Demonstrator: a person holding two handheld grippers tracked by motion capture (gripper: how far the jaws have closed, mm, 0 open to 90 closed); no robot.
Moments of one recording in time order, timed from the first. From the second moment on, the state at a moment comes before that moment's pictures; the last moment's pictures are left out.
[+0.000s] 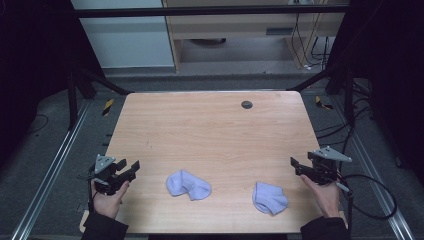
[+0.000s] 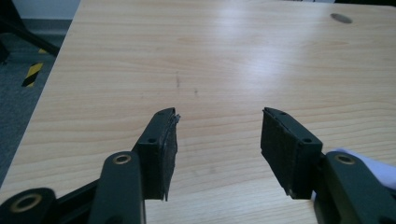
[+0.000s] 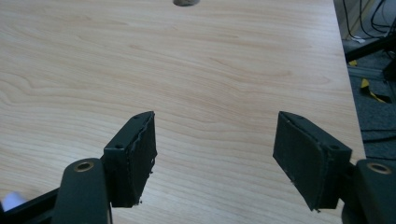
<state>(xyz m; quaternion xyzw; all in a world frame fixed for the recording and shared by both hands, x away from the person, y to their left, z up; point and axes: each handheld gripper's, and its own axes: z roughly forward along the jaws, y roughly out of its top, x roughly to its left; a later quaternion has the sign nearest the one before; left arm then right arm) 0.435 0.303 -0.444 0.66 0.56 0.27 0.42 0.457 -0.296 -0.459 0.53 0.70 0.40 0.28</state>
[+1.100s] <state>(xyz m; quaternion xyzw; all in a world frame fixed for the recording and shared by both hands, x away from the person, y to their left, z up) 0.432 0.184 -0.413 0.73 0.46 0.24 0.44 0.409 -0.281 -0.443 0.46 0.76 0.40 0.23</state>
